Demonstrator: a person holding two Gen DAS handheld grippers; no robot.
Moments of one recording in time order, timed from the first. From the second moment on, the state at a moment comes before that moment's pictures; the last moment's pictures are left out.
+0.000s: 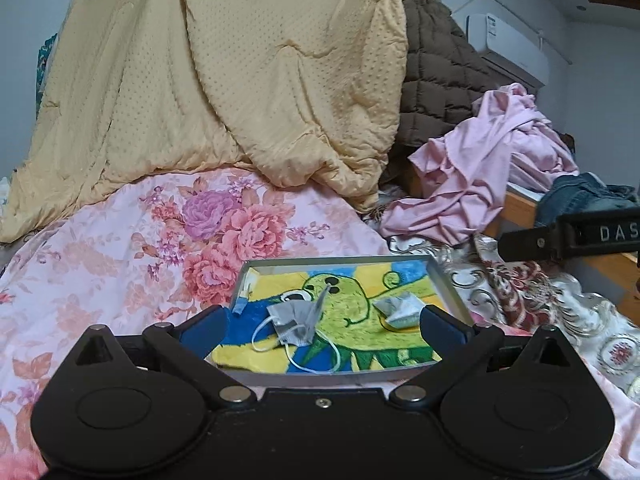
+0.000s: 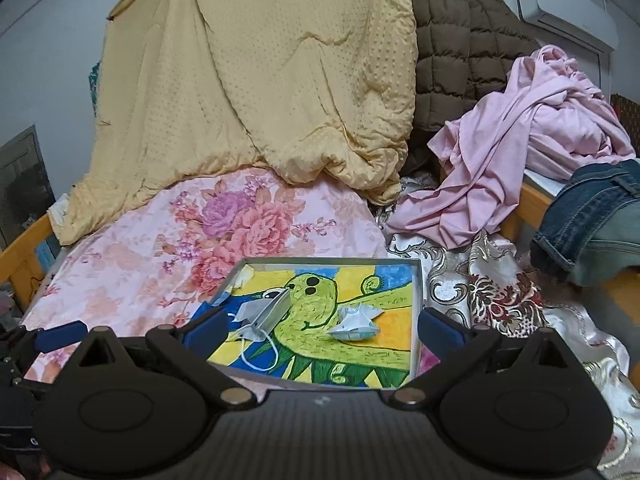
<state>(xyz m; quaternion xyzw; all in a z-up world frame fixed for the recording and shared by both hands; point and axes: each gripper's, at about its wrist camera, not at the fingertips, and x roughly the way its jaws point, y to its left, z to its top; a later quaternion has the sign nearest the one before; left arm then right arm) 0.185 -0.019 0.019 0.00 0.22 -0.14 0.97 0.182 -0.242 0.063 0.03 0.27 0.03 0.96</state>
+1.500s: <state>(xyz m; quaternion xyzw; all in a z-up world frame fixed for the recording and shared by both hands) 0.123 -0.003 -0.075 0.00 0.30 -0.12 0.95 0.068 -0.239 0.009 0.02 0.35 0.07 0.93</state>
